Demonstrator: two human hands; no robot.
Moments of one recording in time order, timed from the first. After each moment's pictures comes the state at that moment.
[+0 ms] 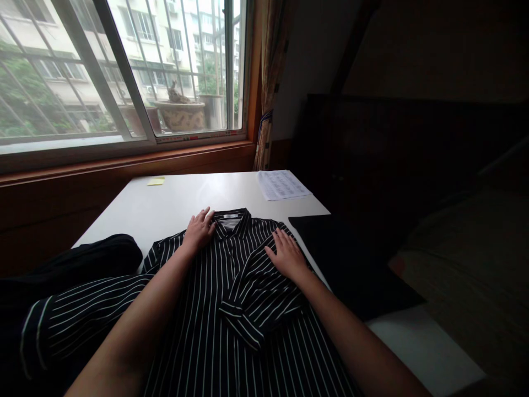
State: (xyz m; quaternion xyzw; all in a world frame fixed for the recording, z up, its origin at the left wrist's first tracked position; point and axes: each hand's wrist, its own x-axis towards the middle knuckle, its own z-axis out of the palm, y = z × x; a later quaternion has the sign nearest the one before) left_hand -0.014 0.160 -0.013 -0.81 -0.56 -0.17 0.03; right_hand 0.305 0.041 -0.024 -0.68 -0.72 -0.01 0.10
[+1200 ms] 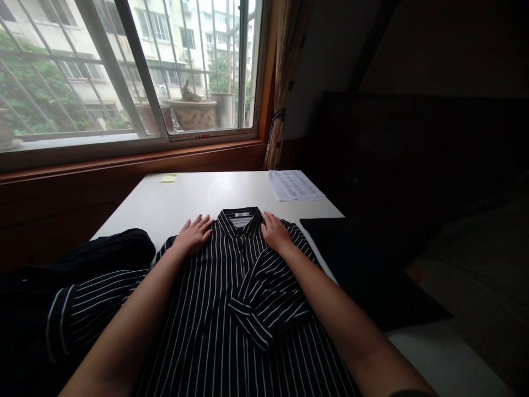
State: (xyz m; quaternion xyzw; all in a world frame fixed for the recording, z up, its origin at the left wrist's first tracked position) left_hand -0.079 0.148 -0.017 -0.83 -0.55 -0.04 -0.03; right_hand 0.256 0.128 -0.007 -0.60 -0.77 0.00 0.20
